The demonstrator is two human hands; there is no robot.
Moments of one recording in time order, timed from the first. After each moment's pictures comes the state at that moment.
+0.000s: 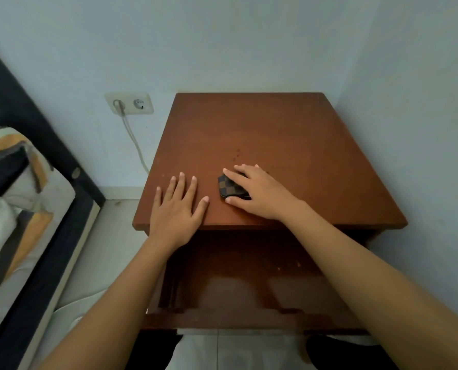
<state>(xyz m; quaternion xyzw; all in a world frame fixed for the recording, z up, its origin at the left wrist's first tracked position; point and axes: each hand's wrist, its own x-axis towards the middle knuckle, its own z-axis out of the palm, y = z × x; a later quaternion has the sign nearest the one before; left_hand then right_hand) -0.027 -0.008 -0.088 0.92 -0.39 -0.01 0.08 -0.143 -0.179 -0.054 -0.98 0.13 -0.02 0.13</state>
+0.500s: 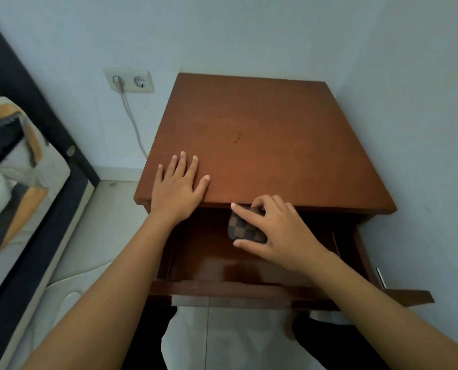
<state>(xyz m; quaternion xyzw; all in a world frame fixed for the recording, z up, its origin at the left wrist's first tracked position) -0.028 -0.007 -0.089 0.91 -0.40 -0.01 0.10 -0.238 -0.111 -0.061 -0.99 0.10 -0.05 0.07</state>
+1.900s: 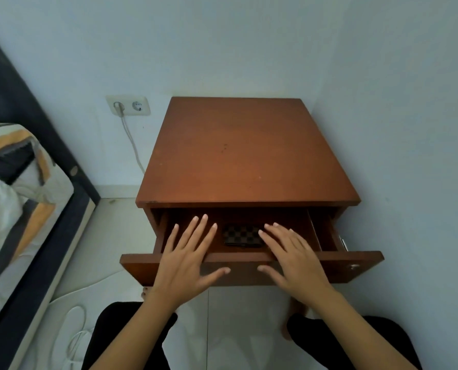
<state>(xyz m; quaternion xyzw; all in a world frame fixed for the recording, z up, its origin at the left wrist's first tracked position) -0.144 0.076 -0.118 0.84 -0.54 0.05 0.08 -0.328 -0.091 -0.101 -0.98 0.21 -0.04 0.03</state>
